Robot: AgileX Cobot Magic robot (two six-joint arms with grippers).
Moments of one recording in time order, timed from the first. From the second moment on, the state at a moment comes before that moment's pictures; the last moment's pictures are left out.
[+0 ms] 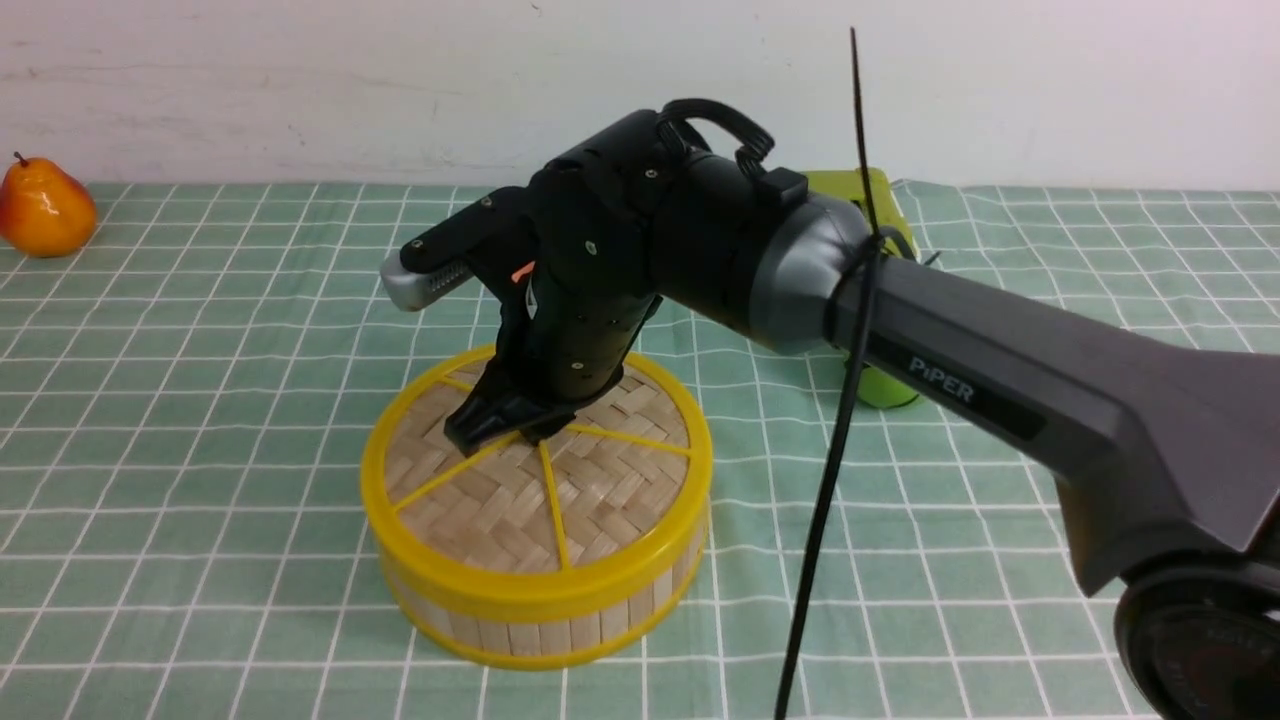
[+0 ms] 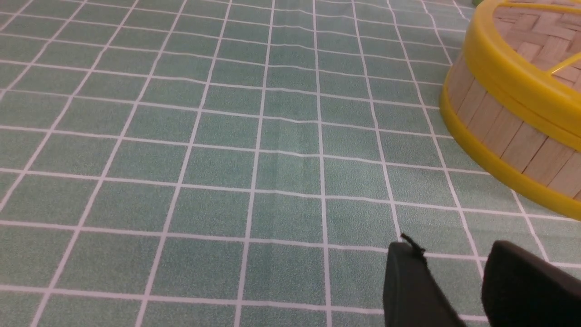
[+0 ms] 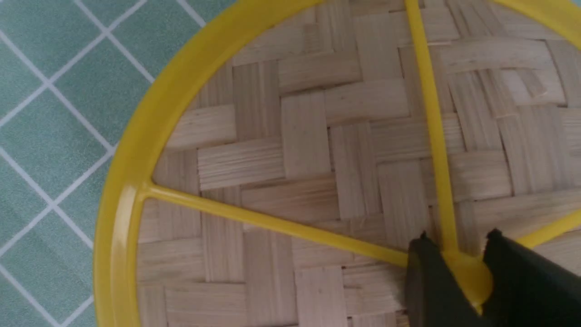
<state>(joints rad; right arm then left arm) 0.77 2.24 -2.12 -0.02 1.01 0.02 -0.05 -0.01 0.03 0.06 0.38 -0.23</state>
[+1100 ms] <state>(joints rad) 0.58 1.71 -1.96 -0.05 1.25 -0.05 -0.05 -0.01 0.03 0.05 0.38 -0.23</state>
